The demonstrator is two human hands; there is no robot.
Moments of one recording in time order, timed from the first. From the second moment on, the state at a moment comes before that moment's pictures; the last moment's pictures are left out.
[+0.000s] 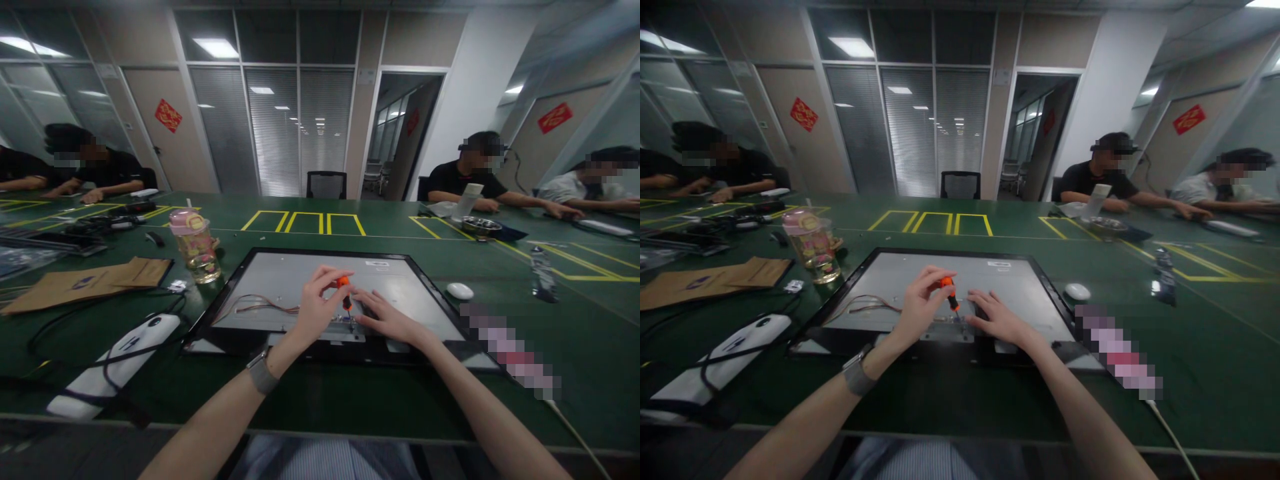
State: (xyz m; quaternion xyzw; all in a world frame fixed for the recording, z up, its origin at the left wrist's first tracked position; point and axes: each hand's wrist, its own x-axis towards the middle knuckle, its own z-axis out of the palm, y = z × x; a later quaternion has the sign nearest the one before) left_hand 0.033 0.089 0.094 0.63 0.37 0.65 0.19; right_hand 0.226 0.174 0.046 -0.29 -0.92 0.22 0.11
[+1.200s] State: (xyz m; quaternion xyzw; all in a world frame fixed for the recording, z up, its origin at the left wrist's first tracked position) left_hand 0.028 0.088 0.098 0.64 0.38 0.63 0.22; right_hand 0.226 0.176 0.045 -0.29 -0.93 0.21 0.11
